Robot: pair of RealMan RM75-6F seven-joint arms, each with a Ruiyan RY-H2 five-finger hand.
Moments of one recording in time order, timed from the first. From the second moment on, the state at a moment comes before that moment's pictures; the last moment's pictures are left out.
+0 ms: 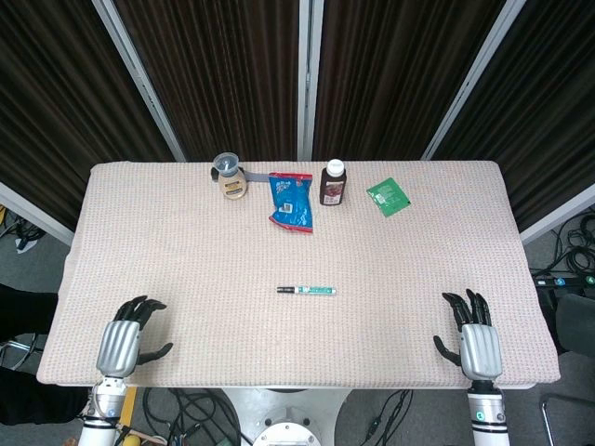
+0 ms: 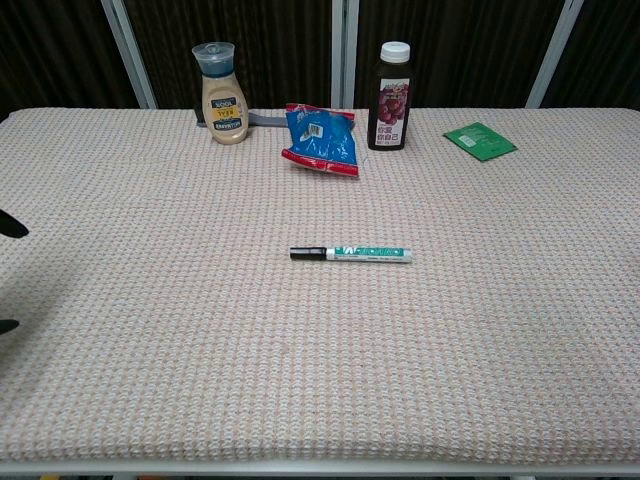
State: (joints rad) left arm -0.08 -1.68 0.00 -1.33 1.56 1.51 0.02; right arm 0.05 -1.68 0.05 -1.19 -1.53 1.54 0.05
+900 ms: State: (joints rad) left arm -0.11 -1.66 -0.01 -1.36 1.57 1.50 -0.01; right arm 0.35 -1.58 0.20 -1.55 -1.49 1.20 -0.31
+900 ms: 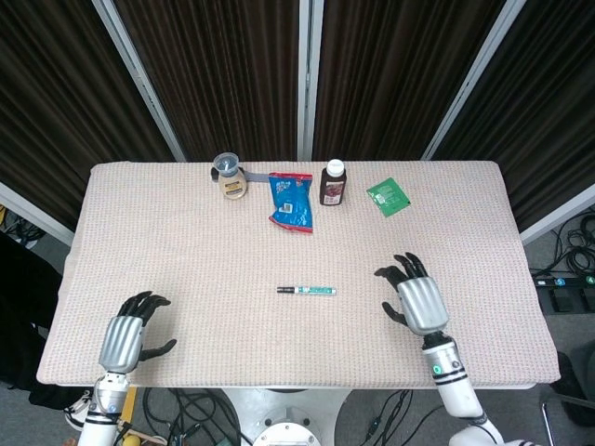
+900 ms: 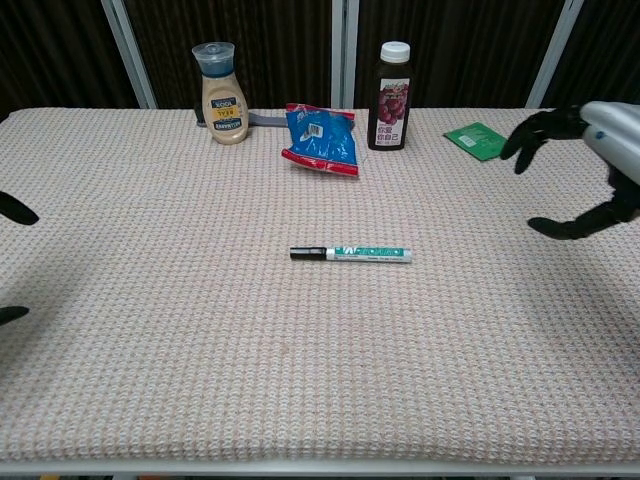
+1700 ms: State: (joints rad) left arm -0.12 -1.66 -0.01 -1.35 1.55 1.49 -0.04; right arm 0.71 -1.79 0.26 -1.44 -0.99 0.96 -0.83
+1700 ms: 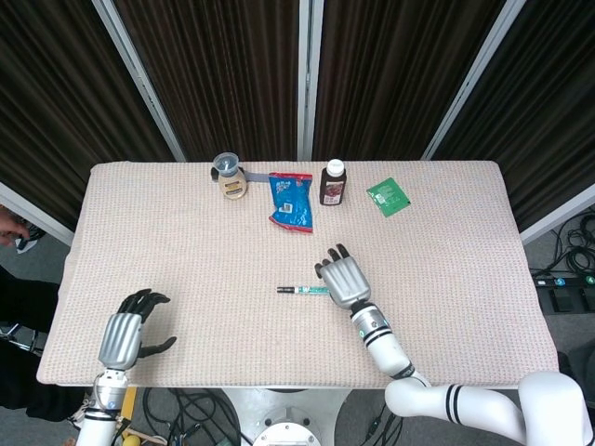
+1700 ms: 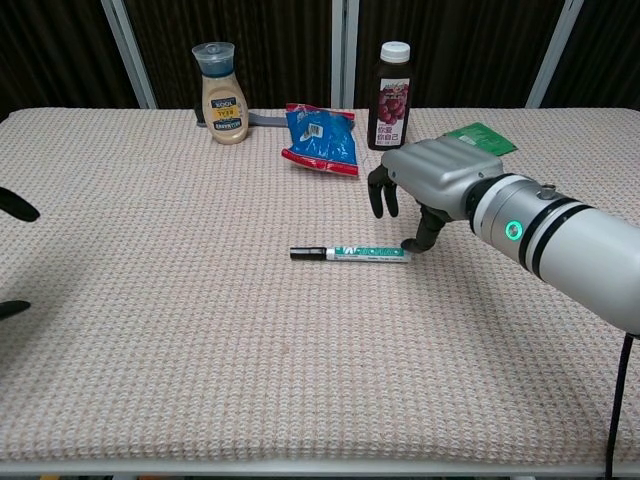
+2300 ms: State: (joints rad) left arm -0.12 -1.66 -0.01 -1.34 1.55 1.49 -0.06; right arm 0.77 -1.85 0.22 -1.38 -0.91 1.00 -0.84
